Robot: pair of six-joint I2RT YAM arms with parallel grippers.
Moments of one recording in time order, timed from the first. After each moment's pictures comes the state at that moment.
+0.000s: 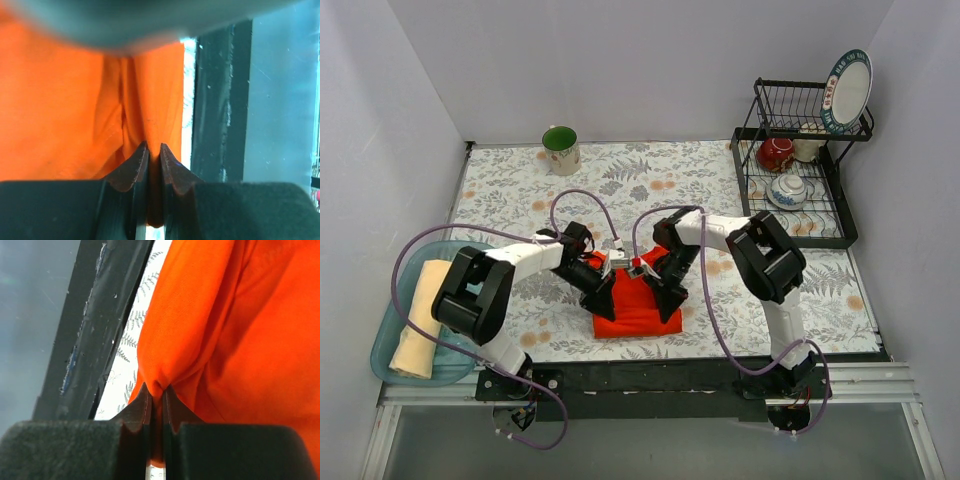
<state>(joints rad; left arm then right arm) -0.45 1.61 0.86 -0.80 0.98 0.76 0.73 2.05 1.36 -1.22 -0.97 -1.28</state>
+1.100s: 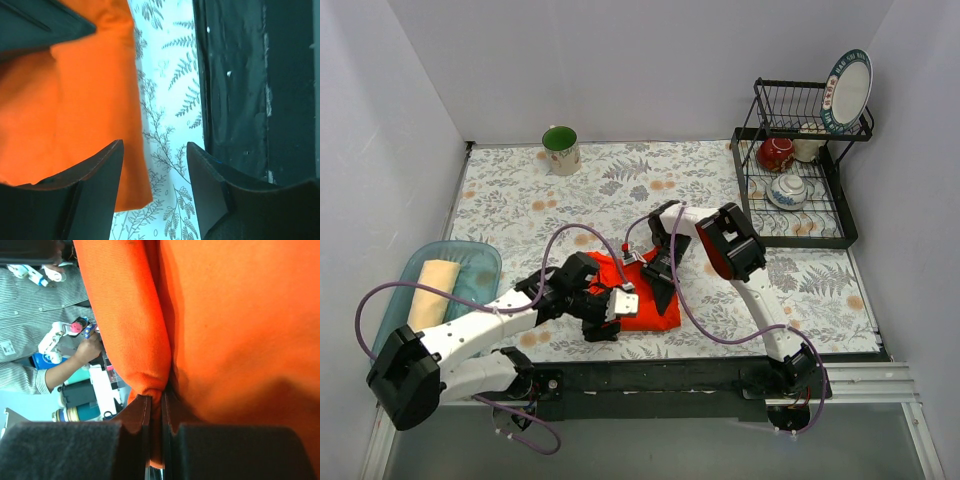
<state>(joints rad) -0.75 1.09 0.63 -0.50 0.64 0.65 0.66 2.50 1.76 -1.58 -1.01 -0.94</state>
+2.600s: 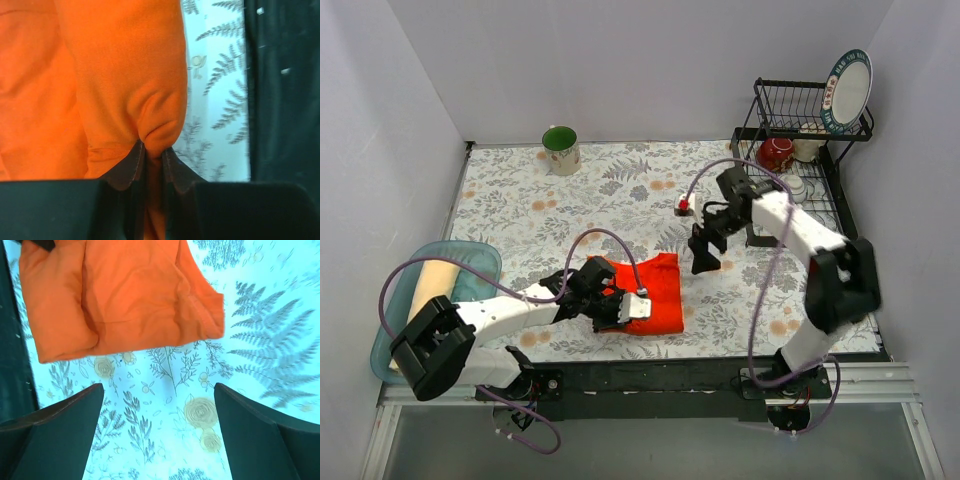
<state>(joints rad) -0.84 1.28 0.57 -0.28 0.48 0.69 0.39 1.77 1.35 -0.99 -0.79 -0.90</state>
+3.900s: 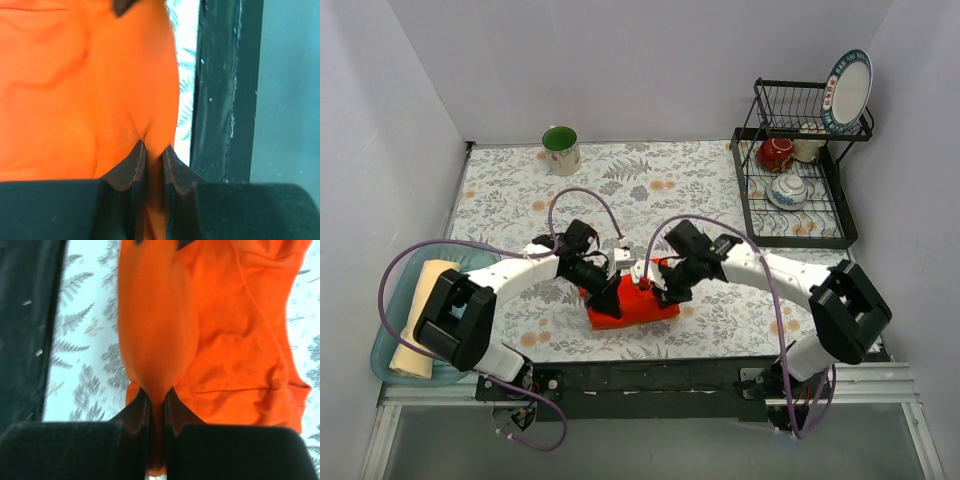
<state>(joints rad) -0.54 1.46 0.80 -0.64 0.92 0.59 0.86 1.47 0.87 -0.44 -0.57 -0.82</state>
